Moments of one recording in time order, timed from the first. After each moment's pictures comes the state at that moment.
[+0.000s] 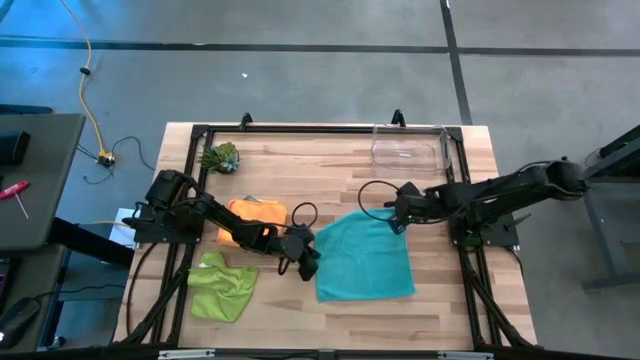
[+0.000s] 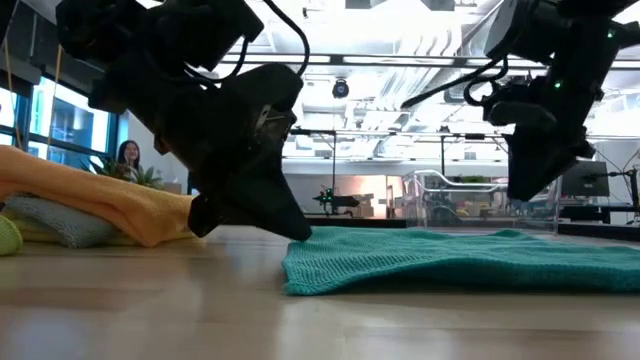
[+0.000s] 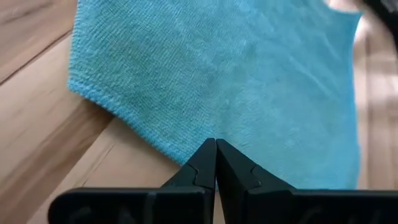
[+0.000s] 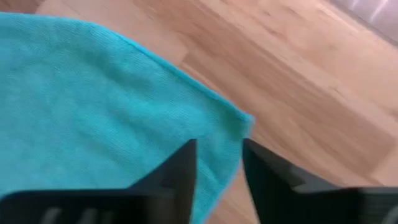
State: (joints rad) left arm -0.18 1.88 0.79 0.37 -0.21 -0.85; right arm 0.06 1.13 0.58 -0.66 0.28 0.93
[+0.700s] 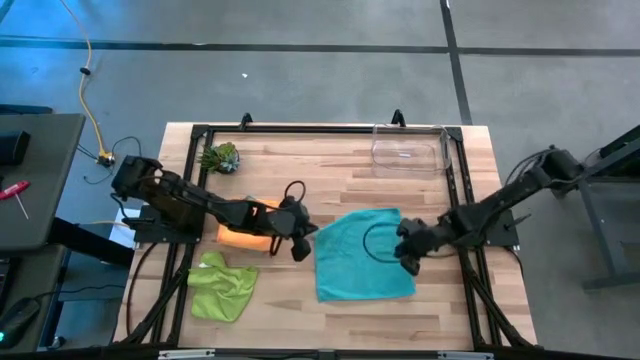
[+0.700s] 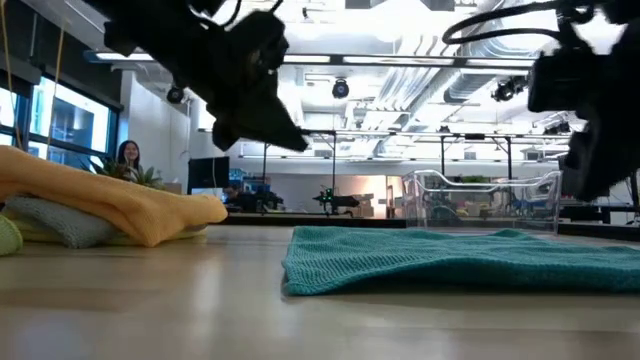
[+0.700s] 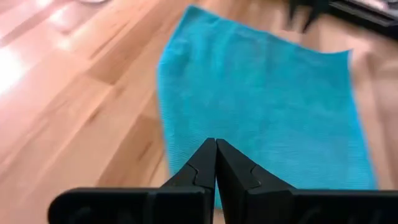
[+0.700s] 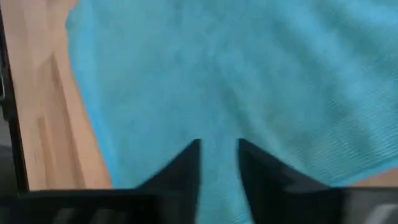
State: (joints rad) left arm -0.08 1.59 0.79 0.14 -0.30 -0.47; right arm 0.45 1.08 0.44 -0.30 0.11 0.92
